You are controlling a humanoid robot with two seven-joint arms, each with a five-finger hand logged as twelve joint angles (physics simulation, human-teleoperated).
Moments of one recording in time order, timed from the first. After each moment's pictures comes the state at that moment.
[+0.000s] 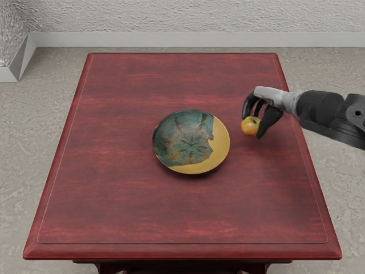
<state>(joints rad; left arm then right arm) -0.04 0.00 -0.15 -0.11 0.08 -0.06 0.16 0.99 -0.68 0.45 1.55 -1.03 0.16 -0.61</state>
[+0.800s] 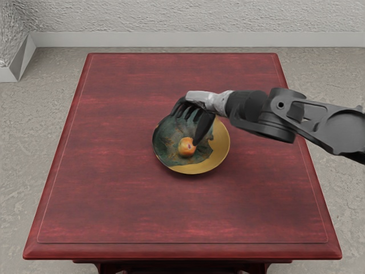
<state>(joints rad) -0.04 0.00 -0.15 -0.11 0.08 -0.06 0.16 1.13 -0.34 0.36 1.39 -0.92 0.12 -0.61</state>
